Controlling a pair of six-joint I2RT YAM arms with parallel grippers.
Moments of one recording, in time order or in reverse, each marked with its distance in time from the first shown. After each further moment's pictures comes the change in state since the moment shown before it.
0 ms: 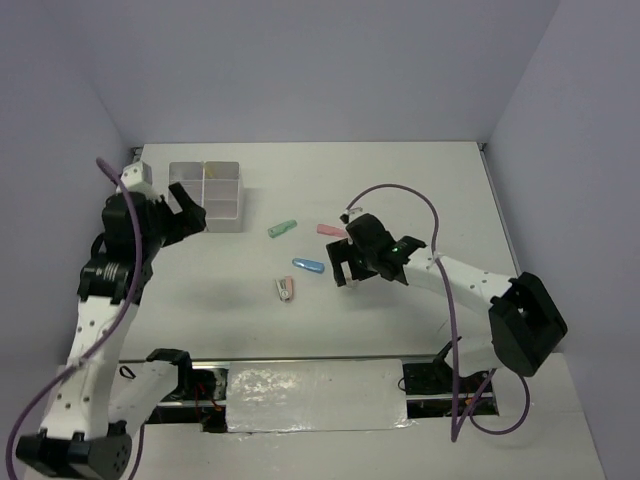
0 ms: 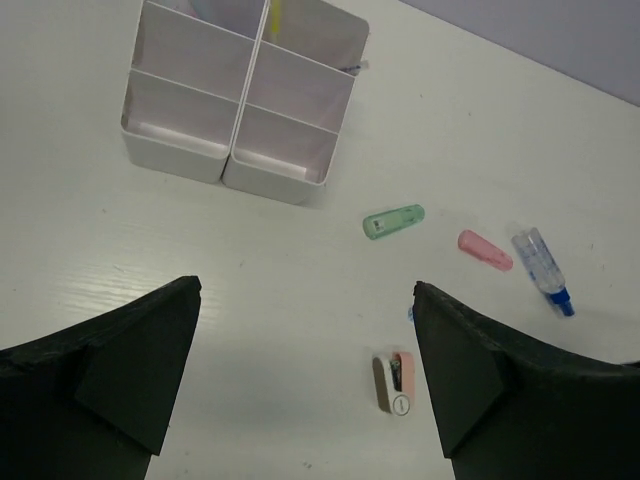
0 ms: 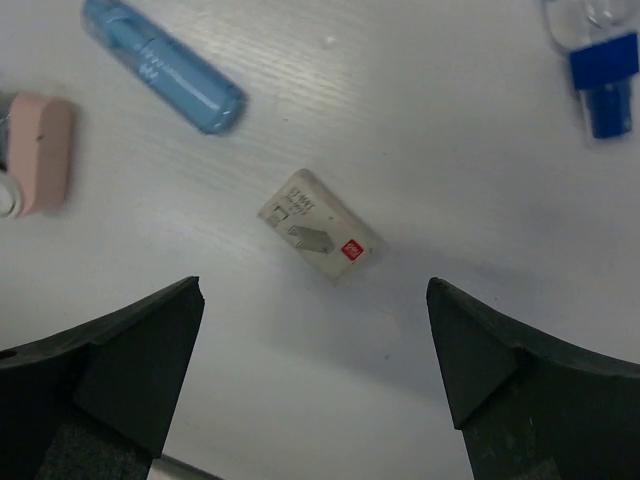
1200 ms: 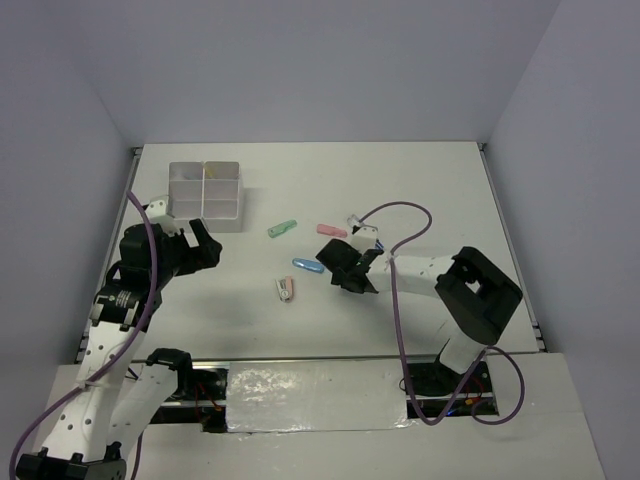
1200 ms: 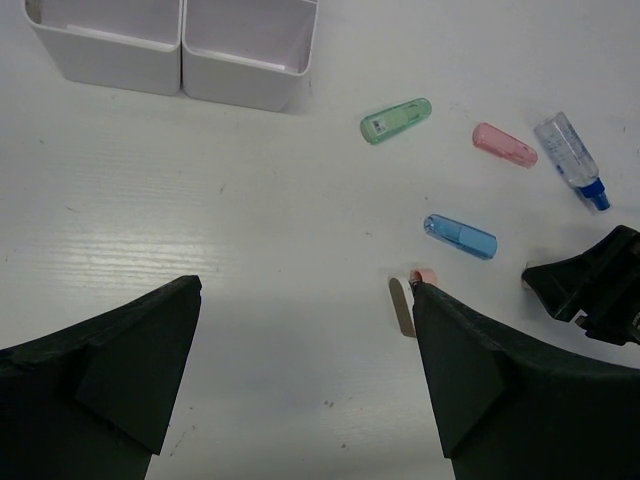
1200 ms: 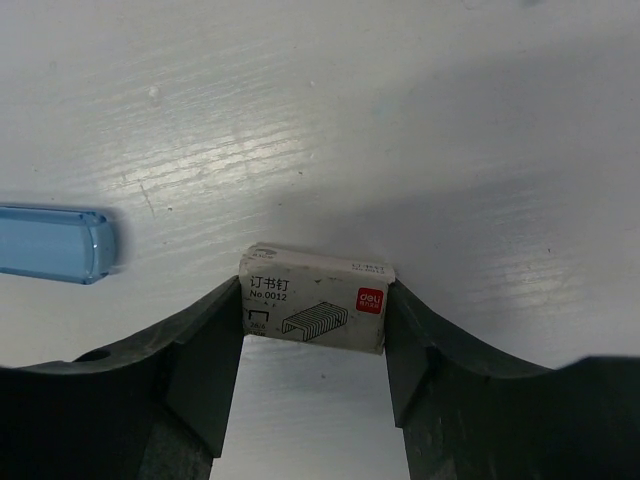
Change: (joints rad) left arm -0.060 -0.214 -0.269 0.007 0.089 0.076; right arm 0.156 0.283 0.009 0.022 0.492 0.713
